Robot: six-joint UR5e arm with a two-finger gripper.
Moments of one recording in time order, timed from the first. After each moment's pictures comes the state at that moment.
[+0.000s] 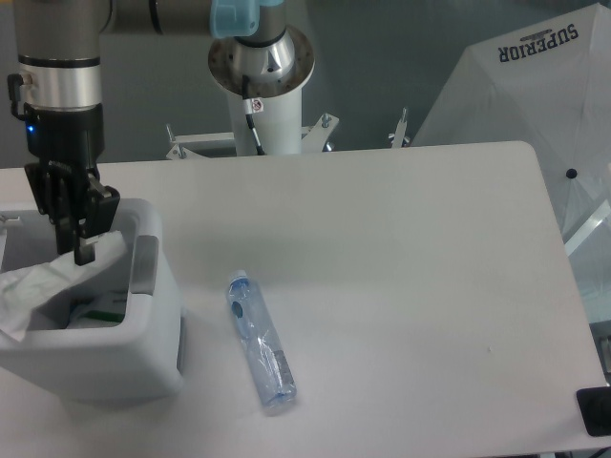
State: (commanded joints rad) arm 1.98 -1.66 -1.63 -0.75 1.50 0.61
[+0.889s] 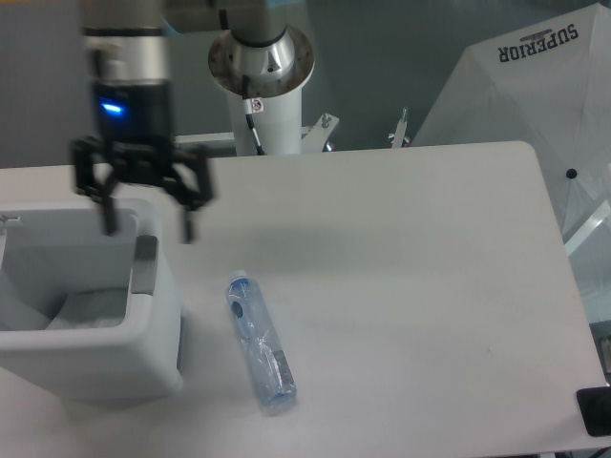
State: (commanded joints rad) arm 2.28 -1.69 -1.64 -0.75 1.49 0.07
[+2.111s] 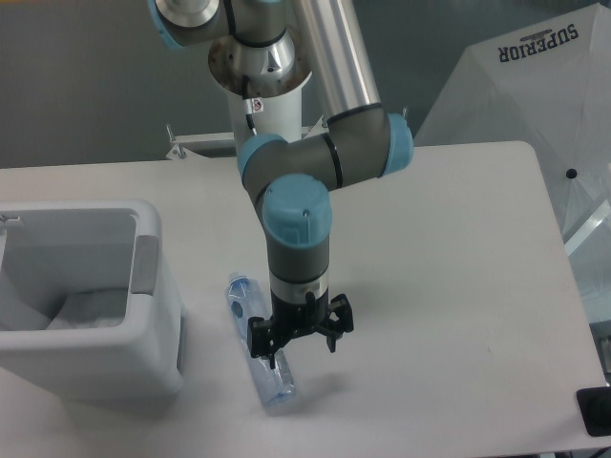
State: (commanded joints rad) arm 2.32 -2.10 -1.60 -0.76 1.48 0.03
